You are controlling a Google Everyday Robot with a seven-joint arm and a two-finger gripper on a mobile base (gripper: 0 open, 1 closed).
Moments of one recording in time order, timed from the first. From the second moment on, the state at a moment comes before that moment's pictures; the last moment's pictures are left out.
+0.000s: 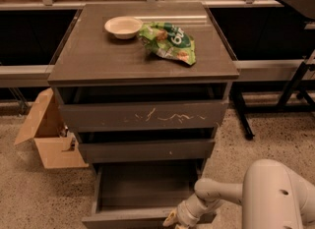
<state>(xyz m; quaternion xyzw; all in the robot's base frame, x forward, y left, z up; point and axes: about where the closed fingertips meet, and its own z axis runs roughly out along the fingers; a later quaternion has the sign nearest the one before) 0.389 -0.069 0.189 -0.70 0.61 0.35 0.14</state>
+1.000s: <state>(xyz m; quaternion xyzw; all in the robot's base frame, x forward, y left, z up) 0.418 -0.093 0.171 -0.69 0.60 0.36 0.16</state>
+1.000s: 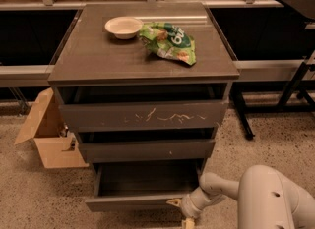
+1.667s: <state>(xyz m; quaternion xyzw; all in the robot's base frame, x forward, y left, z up) 0.456 -0.115 0.173 -0.69 0.61 0.34 0.20</state>
